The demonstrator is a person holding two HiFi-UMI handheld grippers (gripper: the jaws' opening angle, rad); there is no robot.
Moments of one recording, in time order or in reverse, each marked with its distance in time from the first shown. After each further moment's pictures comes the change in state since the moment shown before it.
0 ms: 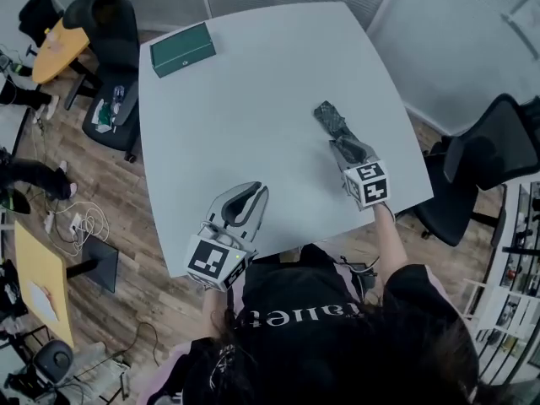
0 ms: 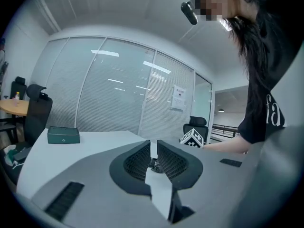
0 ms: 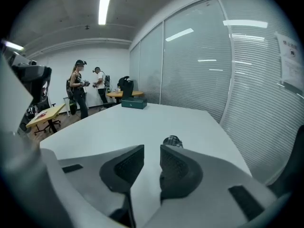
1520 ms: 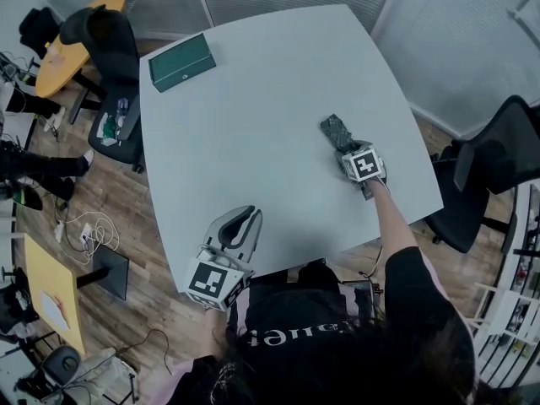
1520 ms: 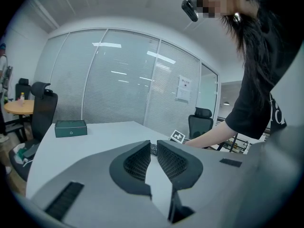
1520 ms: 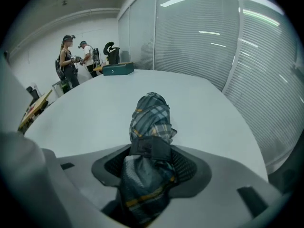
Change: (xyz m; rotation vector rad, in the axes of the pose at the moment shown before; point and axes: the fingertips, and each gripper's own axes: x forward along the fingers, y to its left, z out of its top) left arm 0.008 0.020 -0.024 -0.007 0.119 0.066; right arm 0.106 -0.078 -0.093 0.040 0.348 -0.037
